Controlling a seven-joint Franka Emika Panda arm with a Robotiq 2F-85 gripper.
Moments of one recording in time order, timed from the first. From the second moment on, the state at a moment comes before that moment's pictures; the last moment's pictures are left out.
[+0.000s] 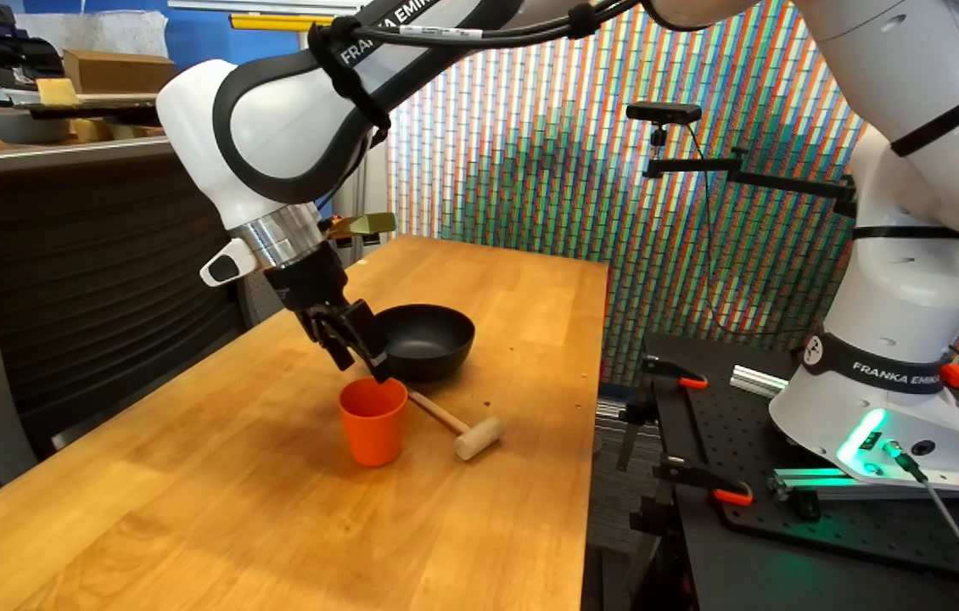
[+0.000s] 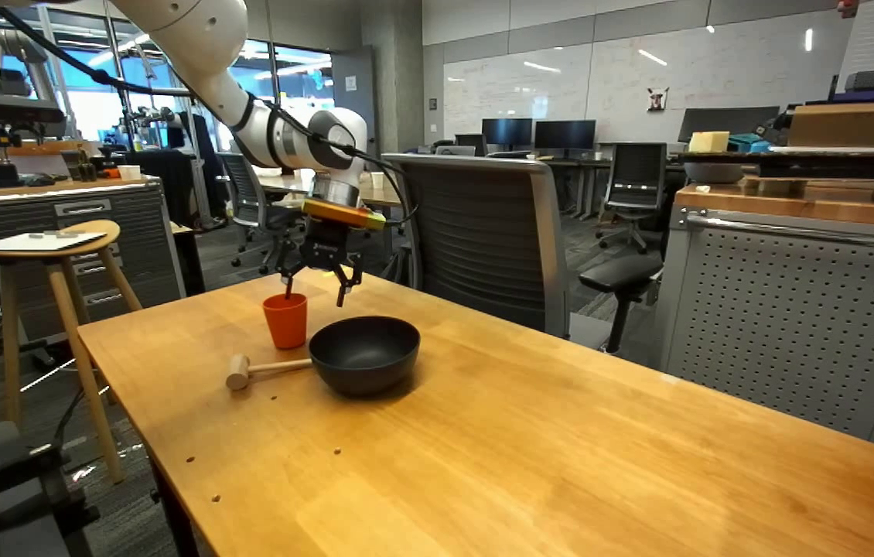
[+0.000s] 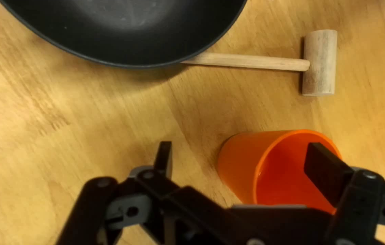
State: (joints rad) arm 0.13 0.78 0.17 -1.44 -0.14 1.80 -0.78
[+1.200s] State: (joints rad) arm 0.10 0.71 0.18 -1.58 -0.13 1.97 -0.79
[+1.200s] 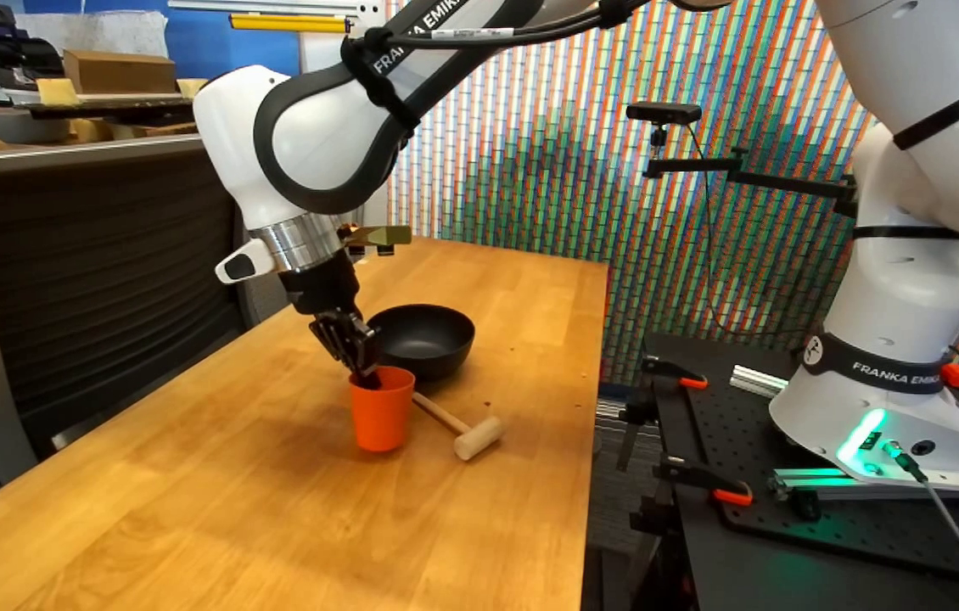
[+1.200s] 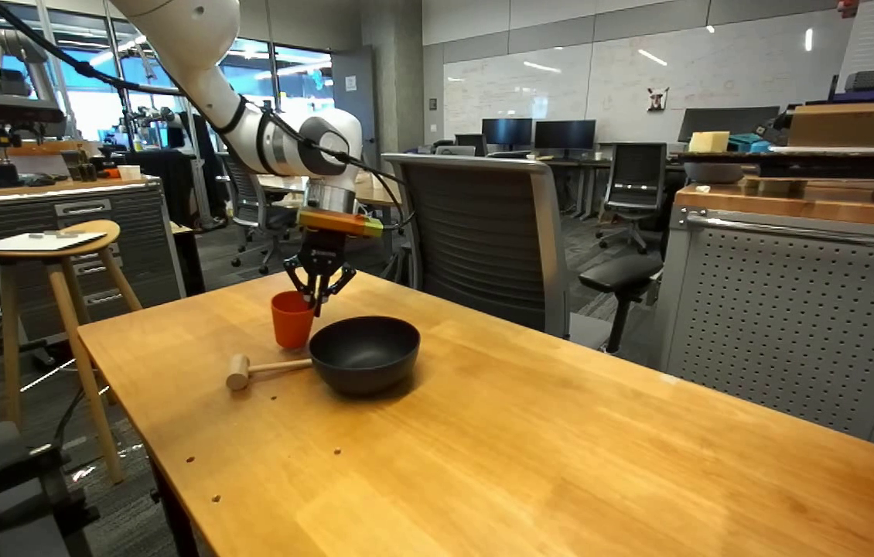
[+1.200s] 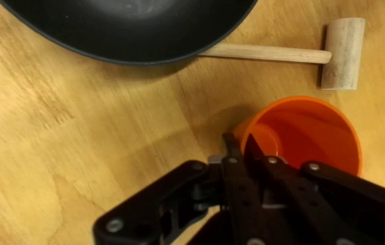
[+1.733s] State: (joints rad) arm 0.07 0.68 0.17 -1.59 -0.12 1.95 -0.79
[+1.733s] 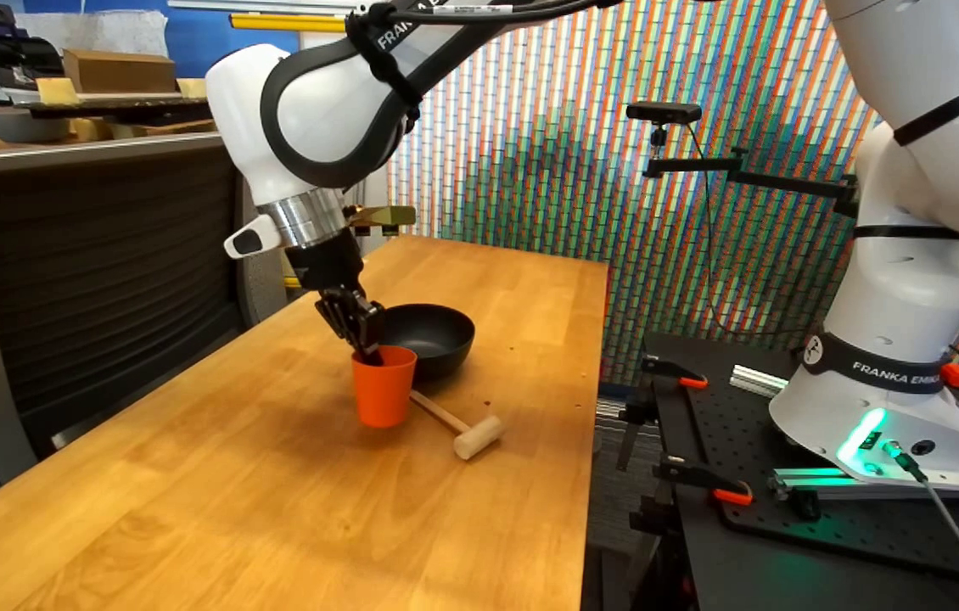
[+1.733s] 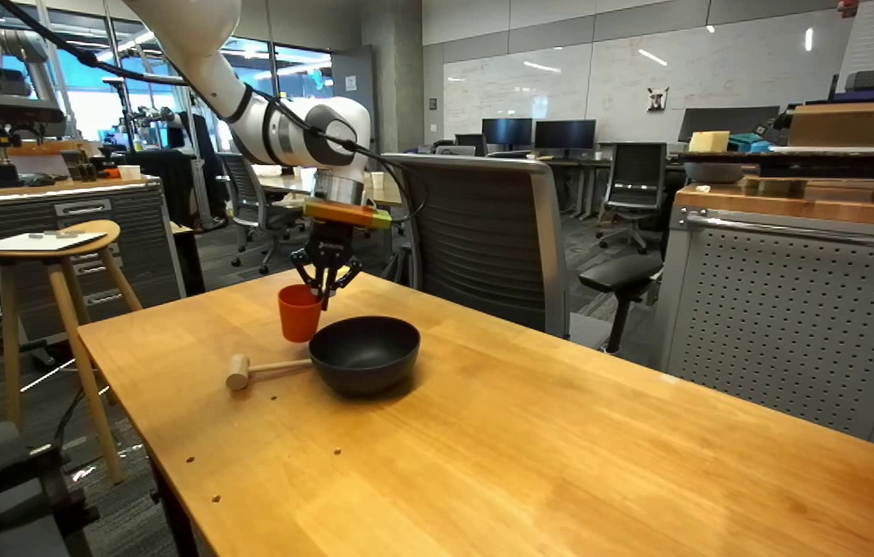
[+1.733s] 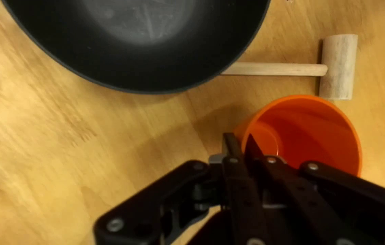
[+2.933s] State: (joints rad) arm -0.04 0.59 0.02 -1.61 -0.14 1.92 -0.54
